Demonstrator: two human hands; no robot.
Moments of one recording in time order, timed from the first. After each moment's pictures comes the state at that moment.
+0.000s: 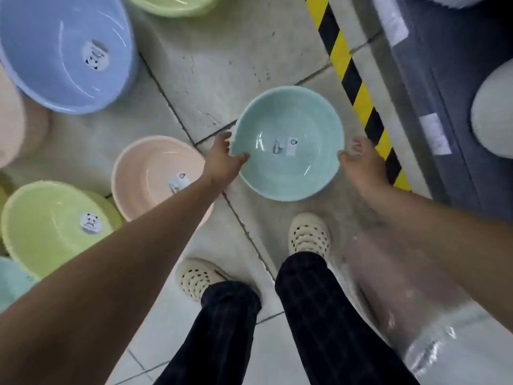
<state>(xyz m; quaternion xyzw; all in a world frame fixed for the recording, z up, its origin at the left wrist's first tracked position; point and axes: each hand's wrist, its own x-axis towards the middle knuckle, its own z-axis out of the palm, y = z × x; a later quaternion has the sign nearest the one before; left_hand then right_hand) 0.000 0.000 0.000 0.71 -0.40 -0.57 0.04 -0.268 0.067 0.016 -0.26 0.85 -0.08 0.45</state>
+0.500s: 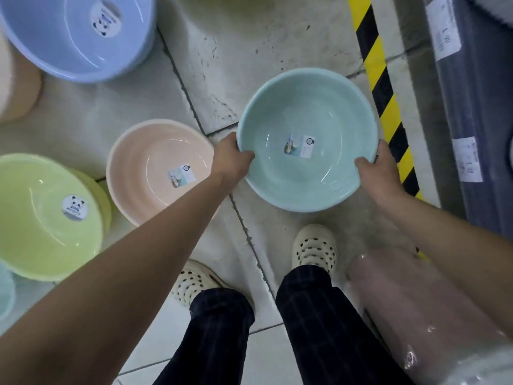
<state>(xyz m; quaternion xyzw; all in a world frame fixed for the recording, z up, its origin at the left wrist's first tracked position) 0.022 -0.001 -0.025 0.74 -0.39 -0.54 0.08 -0.249 0.051 -0.006 -0.29 0.84 -0.11 0.45</state>
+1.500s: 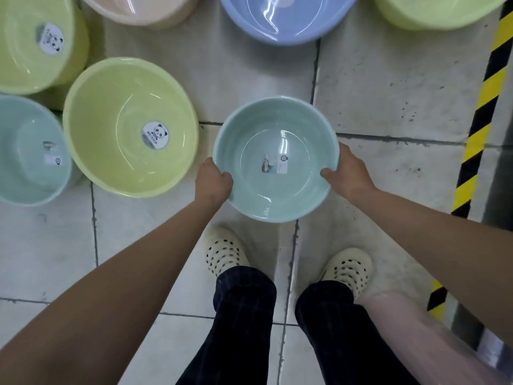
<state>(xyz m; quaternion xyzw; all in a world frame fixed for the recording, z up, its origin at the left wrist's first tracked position) 0.251 0.127 -0.016 0.86 -0.24 -0.44 0.09 0.001 0.011 0.007 -0.56 0.67 0.12 0.47</state>
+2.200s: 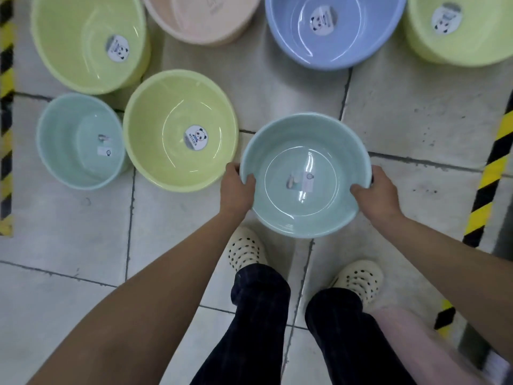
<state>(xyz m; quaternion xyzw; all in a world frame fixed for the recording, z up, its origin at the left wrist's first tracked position) 0.255 0.142 0.048 0.86 -0.15 -0.43 0.26 0.013 0.030 0.062 -0.53 0.71 0.03 0.46</state>
